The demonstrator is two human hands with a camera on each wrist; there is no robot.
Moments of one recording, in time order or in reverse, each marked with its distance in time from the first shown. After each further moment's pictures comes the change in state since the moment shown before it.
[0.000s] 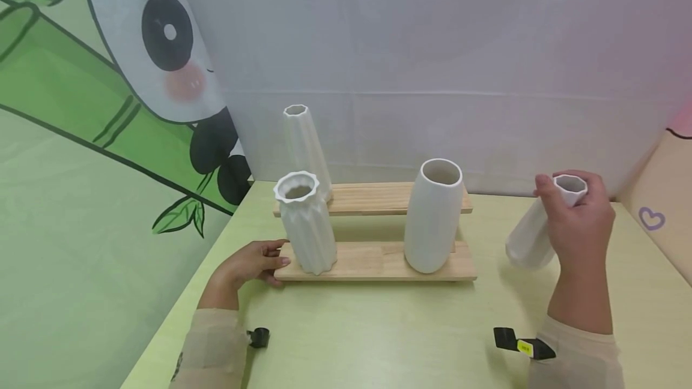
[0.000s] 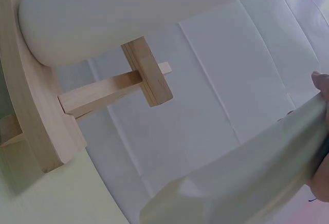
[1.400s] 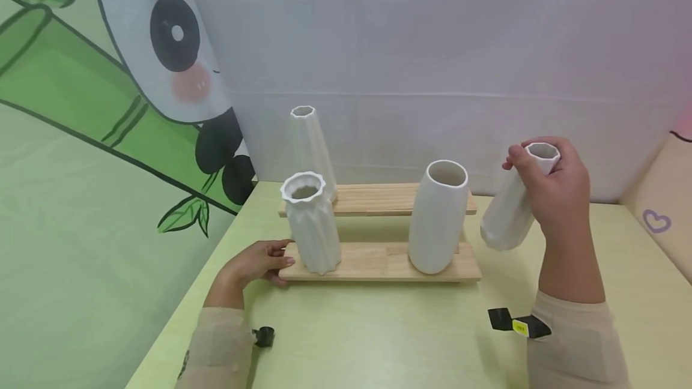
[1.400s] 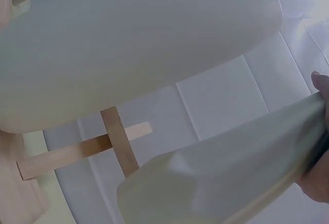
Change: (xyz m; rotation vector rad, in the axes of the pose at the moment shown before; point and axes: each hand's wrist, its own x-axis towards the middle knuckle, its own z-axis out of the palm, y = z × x) left_hand 0.001 0.000 0.002 0.013 0.019 -0.002; right_hand 0.000 -0.054 0.026 0.248 -0.240 -0.226
